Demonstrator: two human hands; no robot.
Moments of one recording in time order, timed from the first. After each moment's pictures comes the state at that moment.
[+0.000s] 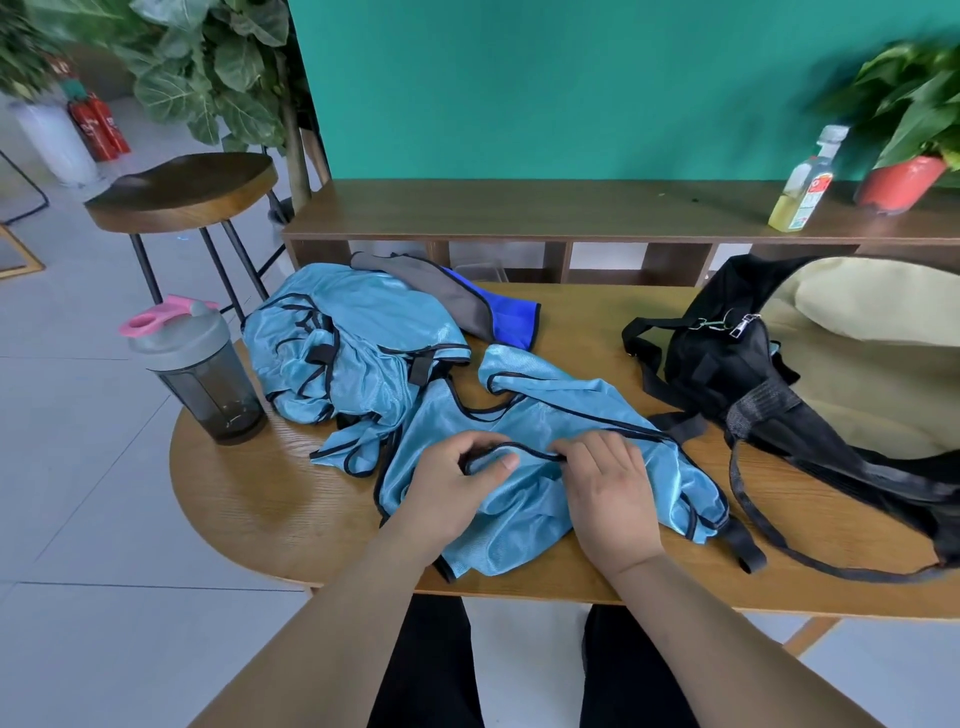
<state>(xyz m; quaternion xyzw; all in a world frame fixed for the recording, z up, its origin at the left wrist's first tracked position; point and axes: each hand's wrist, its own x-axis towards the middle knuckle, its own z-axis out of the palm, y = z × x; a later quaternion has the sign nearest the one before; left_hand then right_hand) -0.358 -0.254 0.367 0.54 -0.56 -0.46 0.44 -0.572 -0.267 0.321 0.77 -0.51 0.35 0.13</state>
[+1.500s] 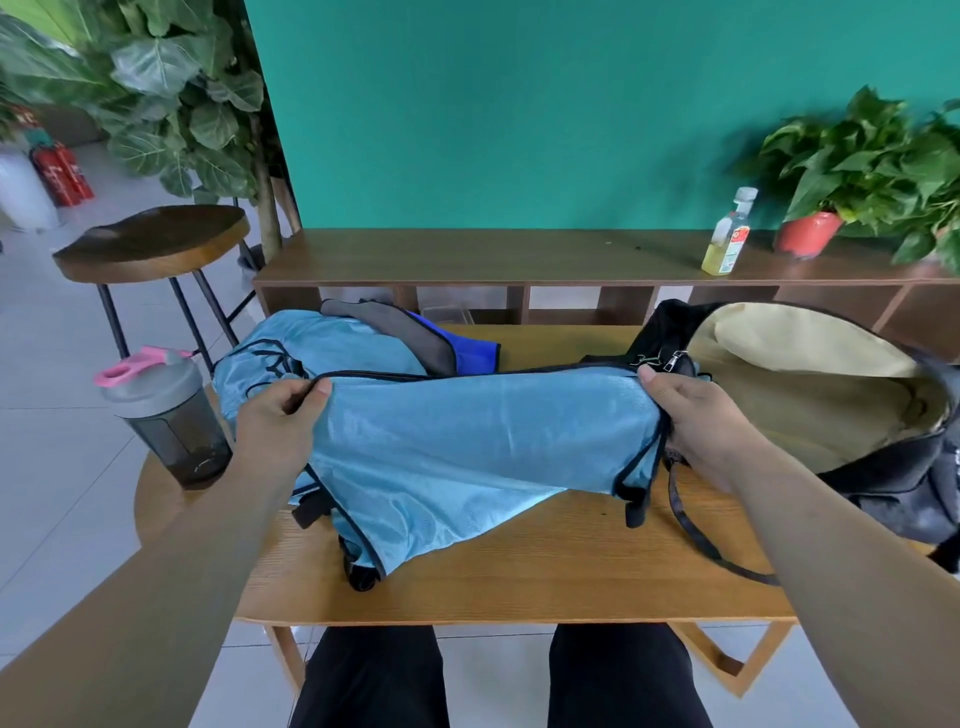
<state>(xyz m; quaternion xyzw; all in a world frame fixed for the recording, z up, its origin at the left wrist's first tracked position) -0.242 -0.305 0.441 0.63 -0.45 -0.29 0.56 -0.694 -0.295 0.477 0.52 -0.54 0.44 -0.49</state>
